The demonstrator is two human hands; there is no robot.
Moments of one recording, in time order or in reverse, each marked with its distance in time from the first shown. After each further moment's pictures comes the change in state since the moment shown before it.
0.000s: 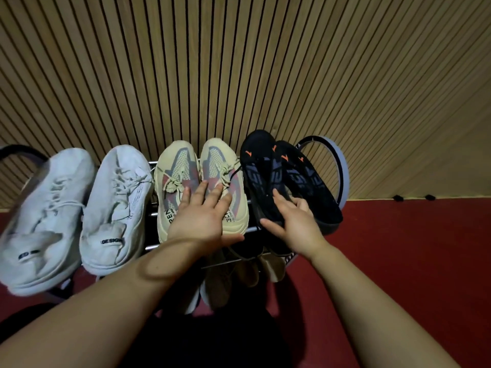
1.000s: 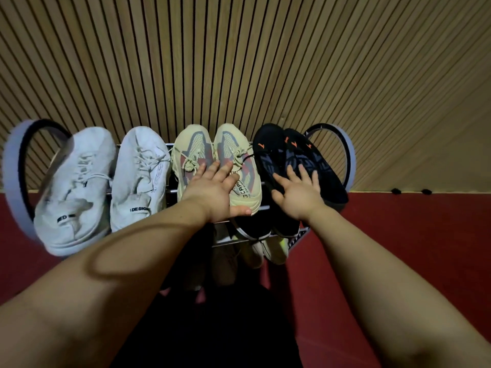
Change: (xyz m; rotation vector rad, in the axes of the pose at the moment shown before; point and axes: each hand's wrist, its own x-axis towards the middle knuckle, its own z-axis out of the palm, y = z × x) left_hand 0.003 -0.020 -0.008 0.053 -0.071 0.075; right_hand 0.022 -0.020 -0.003 -0.303 -0.090 0.140
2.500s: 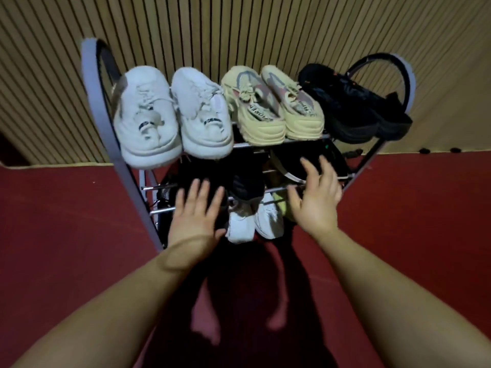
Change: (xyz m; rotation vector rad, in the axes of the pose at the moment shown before) left_hand -0.147 -0.086 0.185 0.090 0.228 -0.057; right_hand -0.093 -0.107 0.165 0.313 0.711 0.089
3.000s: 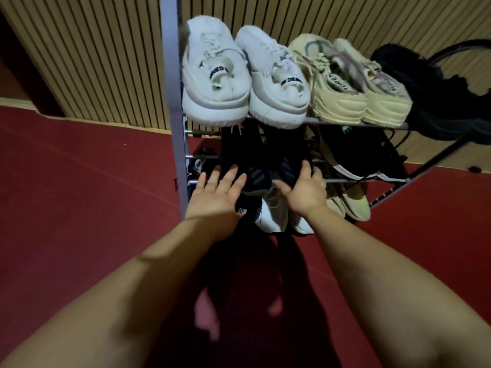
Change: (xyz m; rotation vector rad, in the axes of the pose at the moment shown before) left_hand -0.009 -0.037 0.018 -0.153 -0.162 -0.096; right_hand 0.012 -0.067 0.084 0.031 -0.532 0.223
